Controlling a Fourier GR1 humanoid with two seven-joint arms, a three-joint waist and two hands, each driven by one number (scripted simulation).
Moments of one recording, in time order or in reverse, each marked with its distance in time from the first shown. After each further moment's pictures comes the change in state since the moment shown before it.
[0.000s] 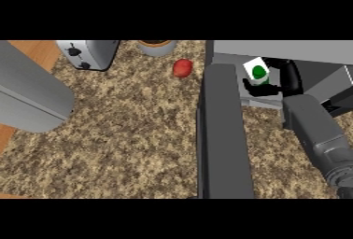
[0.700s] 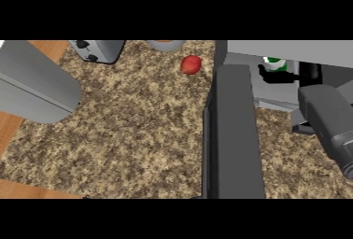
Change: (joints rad) left arm -0.060 0.038 -0.003 0.021 0.008 0.000 0.015; right arm -0.057 -0.083 -0.020 0.026 0.005 -0.105 0.066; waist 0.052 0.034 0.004
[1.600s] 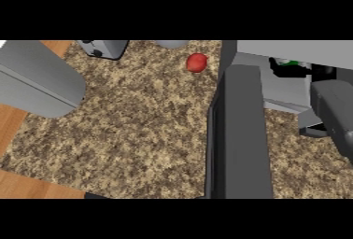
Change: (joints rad) left arm -0.064 0.042 0.014 0.038 -0.028 0.006 0.010; right arm -0.023 -0.054 -0.017 0.013 -0.003 -0.013 0.011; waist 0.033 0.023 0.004
